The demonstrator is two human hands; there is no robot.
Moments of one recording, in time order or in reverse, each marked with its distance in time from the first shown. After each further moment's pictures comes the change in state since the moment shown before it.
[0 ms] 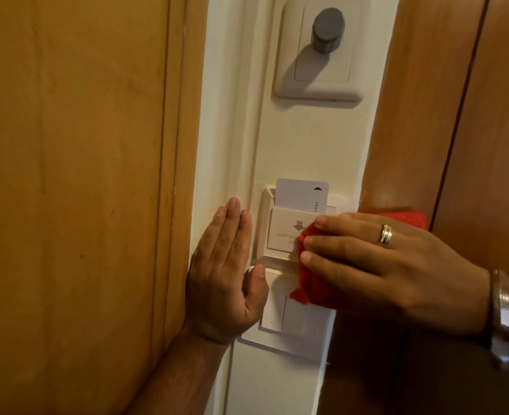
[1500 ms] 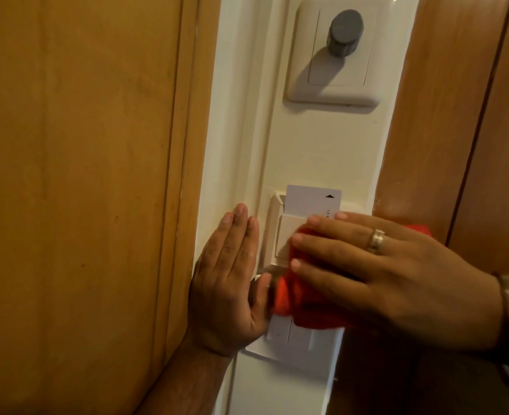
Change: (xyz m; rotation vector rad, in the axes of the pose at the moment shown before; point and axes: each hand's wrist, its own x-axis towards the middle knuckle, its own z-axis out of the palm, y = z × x) left_hand -0.001 -0.002 0.002 -0.024 -0.005 0.005; right_hand 0.019 0.000 -0.005 -0.086 -0.085 -0.049
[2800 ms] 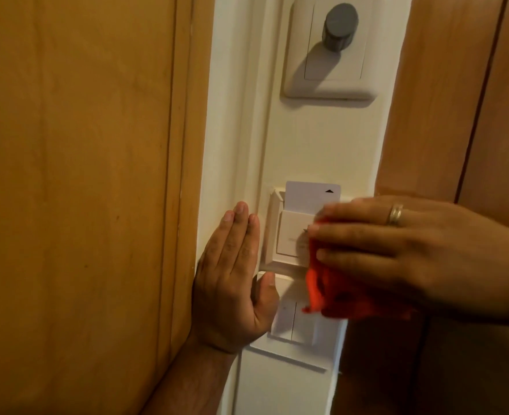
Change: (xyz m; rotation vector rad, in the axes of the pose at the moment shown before) left_hand 0.001 0.002 -0.001 -0.002 -0.003 -0.011; right_hand -0.010 0.024 -0.008 0.038 -0.104 -0.084
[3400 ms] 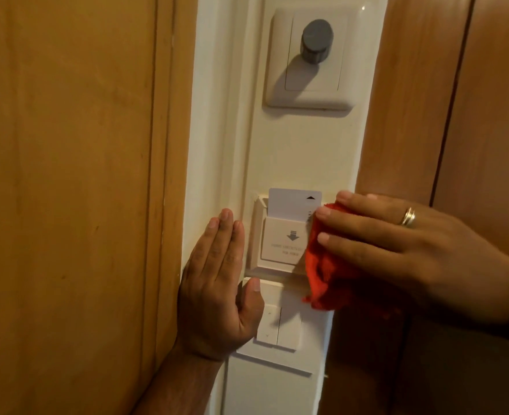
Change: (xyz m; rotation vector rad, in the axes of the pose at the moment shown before) left_hand 0.000 0.000 0.000 0.011 0.004 0.002; right_hand -0.020 -0.005 0.010 0.056 0.090 0.214
